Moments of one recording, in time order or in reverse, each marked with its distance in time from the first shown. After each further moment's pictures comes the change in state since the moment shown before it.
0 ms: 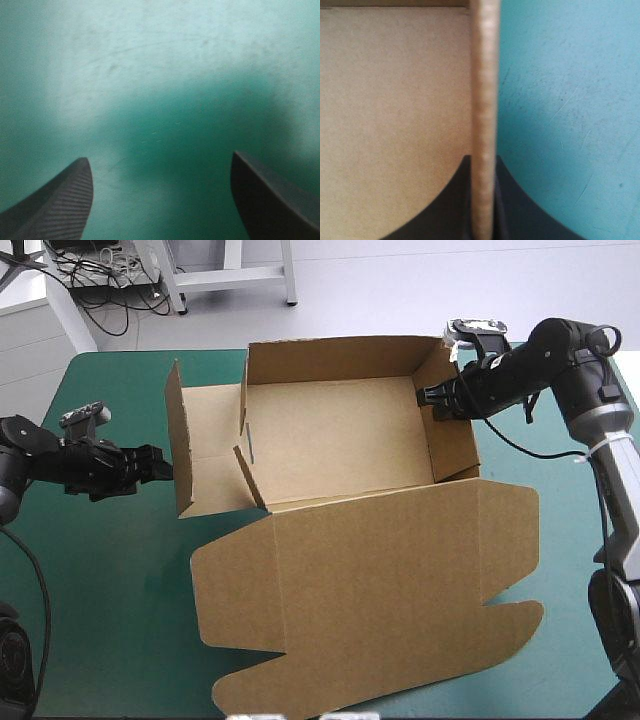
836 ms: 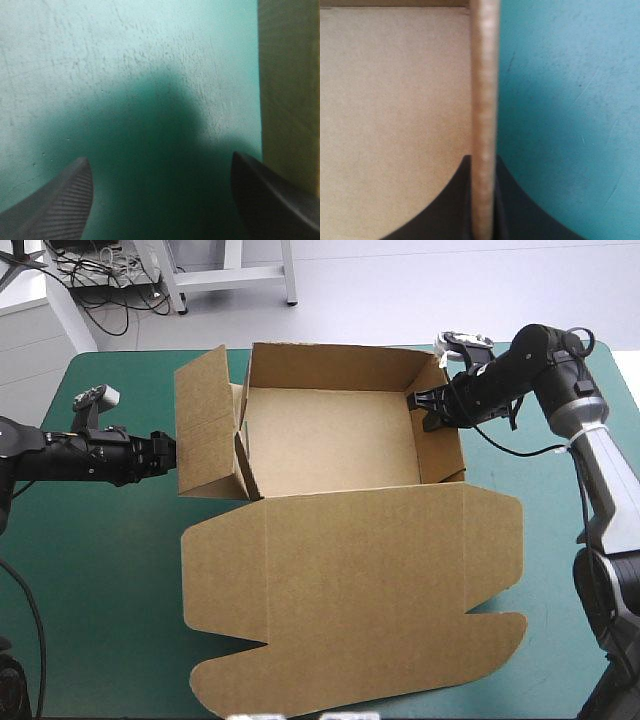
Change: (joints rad) left arm 0.000 -0.102 0.000 -0.278 0.120 0.186; right arm 0.003 0.093 0.011 0.046 -0.004 0.043
